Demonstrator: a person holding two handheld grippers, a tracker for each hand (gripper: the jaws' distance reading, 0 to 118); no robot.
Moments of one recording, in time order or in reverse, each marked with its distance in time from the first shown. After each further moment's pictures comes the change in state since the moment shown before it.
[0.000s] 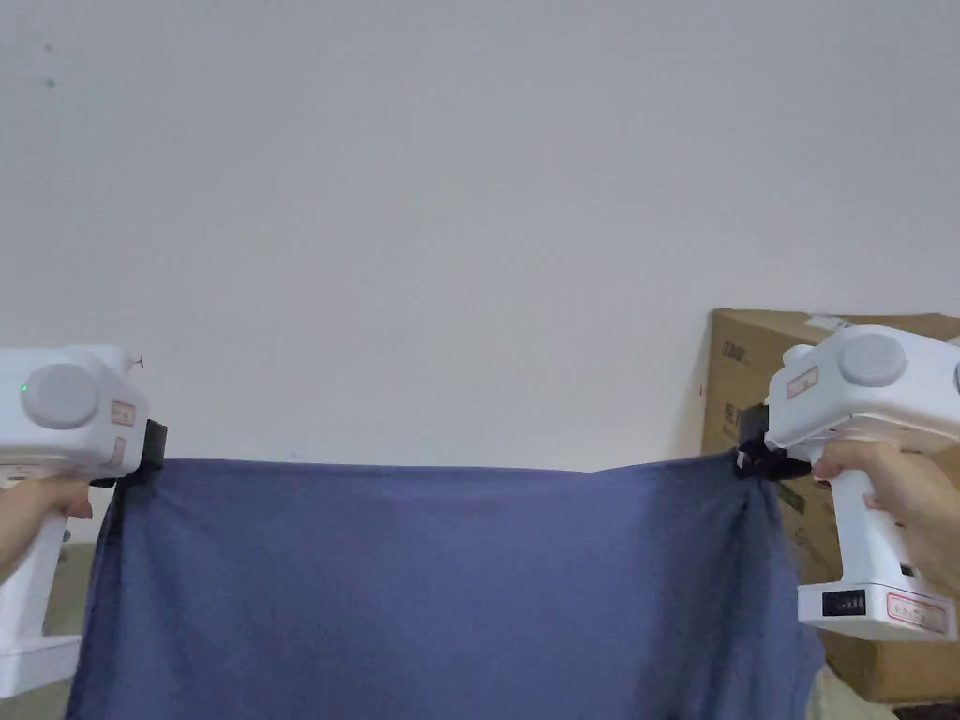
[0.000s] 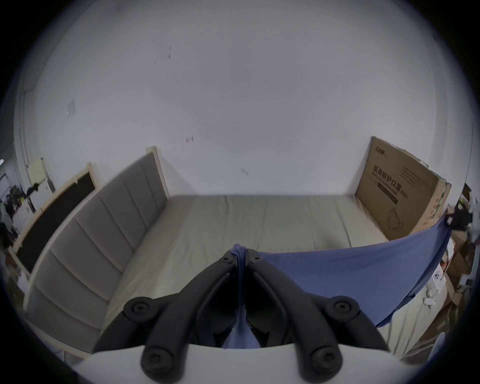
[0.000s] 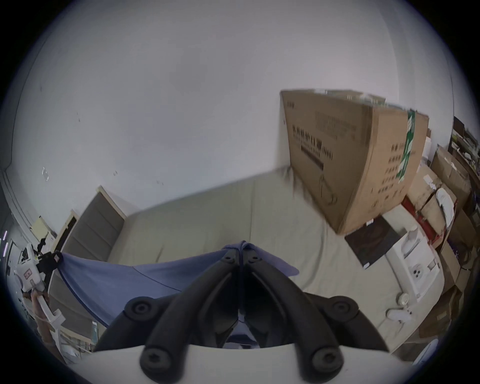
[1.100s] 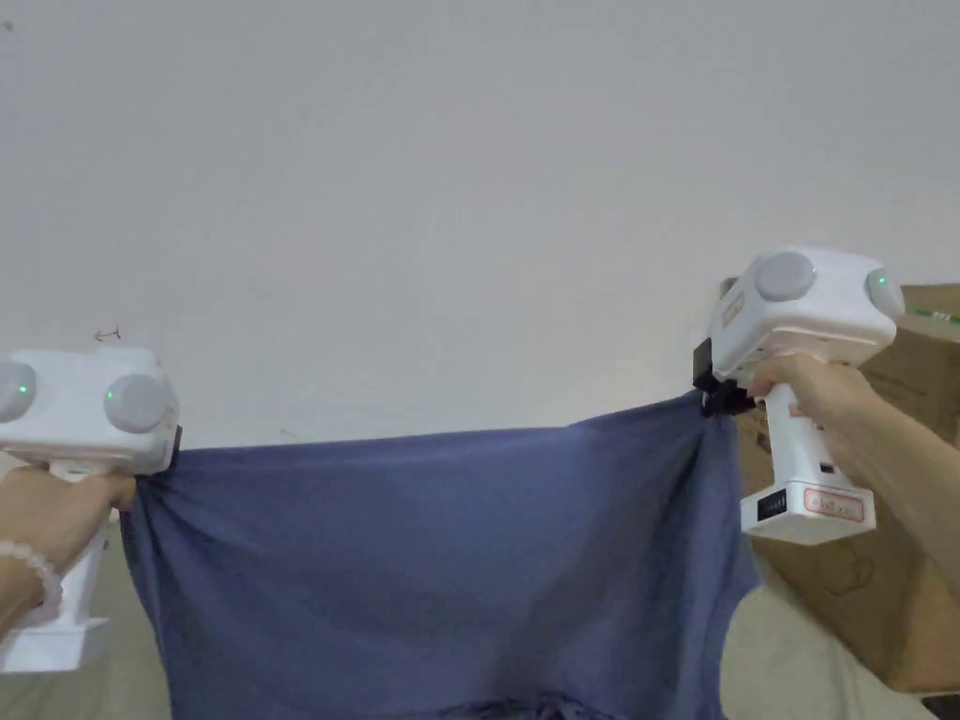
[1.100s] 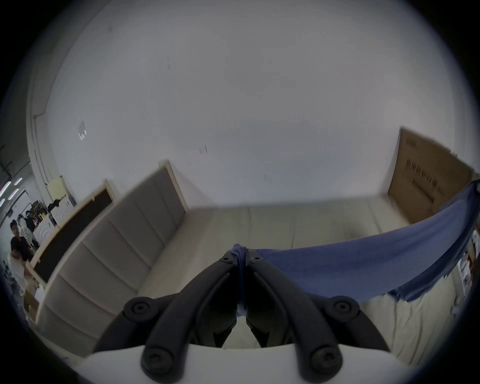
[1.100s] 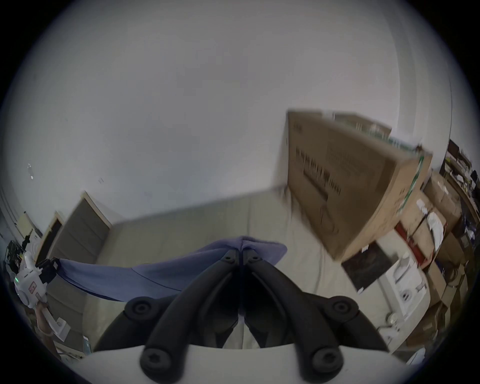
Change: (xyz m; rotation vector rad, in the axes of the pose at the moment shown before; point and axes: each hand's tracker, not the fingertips) left arm 0.021 -0.035 -0.152 -0.106 0.150 -0.056; right arm -0.037 0.026 -0.128 -0.104 -0.118 0.035
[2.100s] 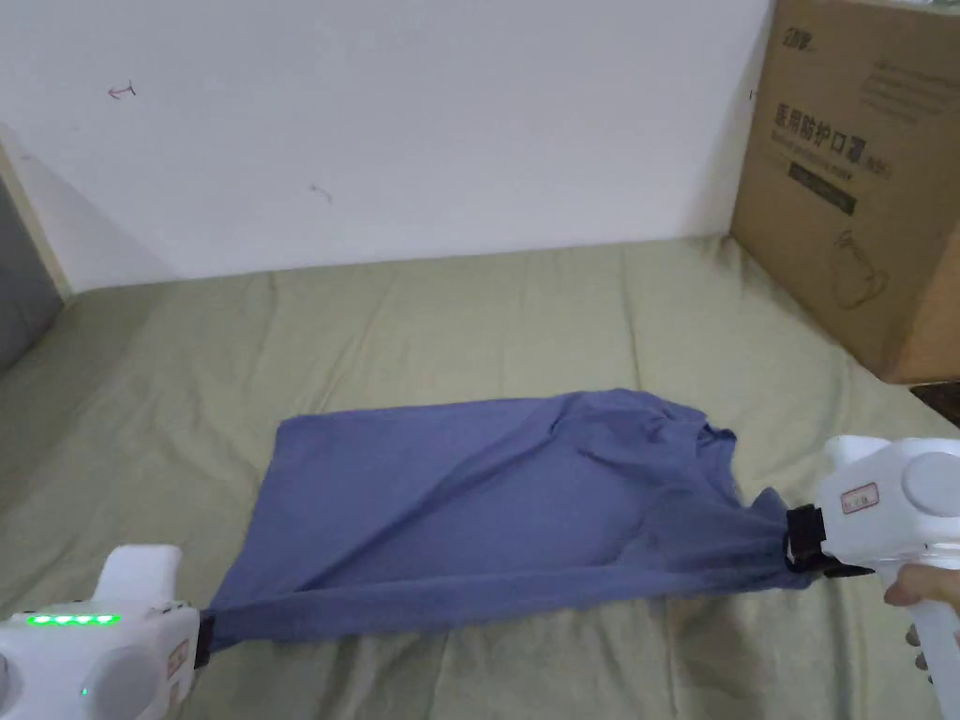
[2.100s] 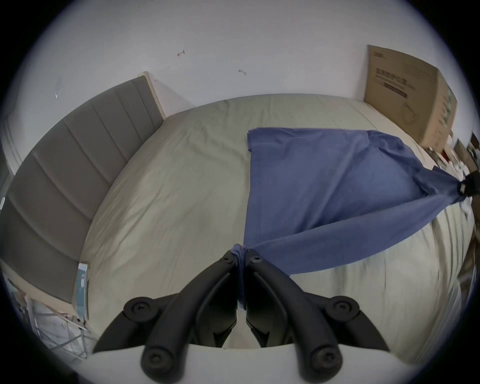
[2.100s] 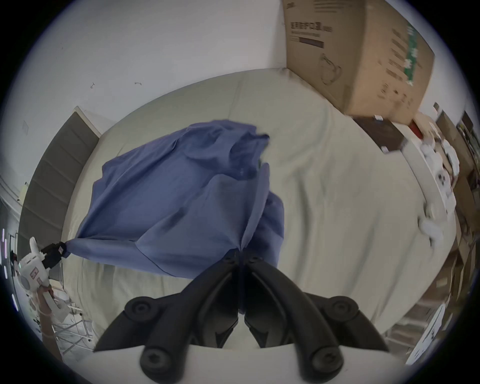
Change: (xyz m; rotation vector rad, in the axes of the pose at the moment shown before) left arm -0.038 -0.353 0.114 -0.216 -0.136 -0.108; right arm 0.095 -0.371 0.032 -0.326 0.047 0.028
